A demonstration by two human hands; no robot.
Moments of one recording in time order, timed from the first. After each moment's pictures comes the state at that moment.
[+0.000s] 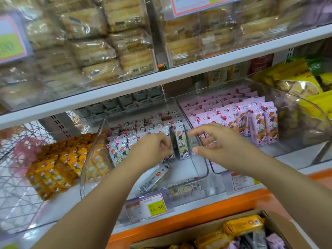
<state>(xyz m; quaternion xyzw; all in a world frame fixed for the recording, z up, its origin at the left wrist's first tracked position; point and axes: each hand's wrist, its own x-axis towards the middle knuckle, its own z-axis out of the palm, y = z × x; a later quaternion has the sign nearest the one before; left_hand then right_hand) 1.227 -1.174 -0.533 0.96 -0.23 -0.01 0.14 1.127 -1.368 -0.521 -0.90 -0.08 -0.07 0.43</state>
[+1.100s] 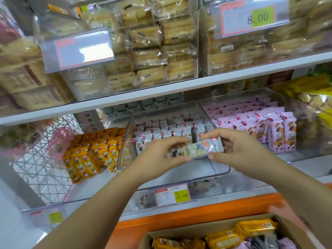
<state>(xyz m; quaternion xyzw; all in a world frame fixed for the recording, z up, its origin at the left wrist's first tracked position) 1.167 -1.123 -0.506 0.90 -0.32 -0.01 0.30 1.103 -1.334 -0.503 -0.85 -0.10 -0.04 0.52</state>
